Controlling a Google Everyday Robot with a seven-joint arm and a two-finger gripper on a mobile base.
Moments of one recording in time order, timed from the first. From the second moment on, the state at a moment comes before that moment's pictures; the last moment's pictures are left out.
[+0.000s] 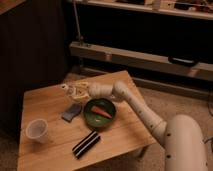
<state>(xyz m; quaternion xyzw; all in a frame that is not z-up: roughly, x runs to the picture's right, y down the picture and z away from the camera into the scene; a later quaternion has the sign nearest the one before) -0.163 -0.002 0.838 -0.11 -0.68 0.18 0.70</state>
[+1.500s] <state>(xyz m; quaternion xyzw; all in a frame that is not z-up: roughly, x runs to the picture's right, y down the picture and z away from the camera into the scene) -0.157 -0.043 0.884 -0.12 -0.67 0.21 0.71</state>
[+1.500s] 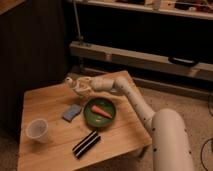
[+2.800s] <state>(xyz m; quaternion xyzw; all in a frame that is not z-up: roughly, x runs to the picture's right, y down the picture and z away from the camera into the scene) -0.132 -0.022 0.897 -0.15 -0.63 0.22 0.73</state>
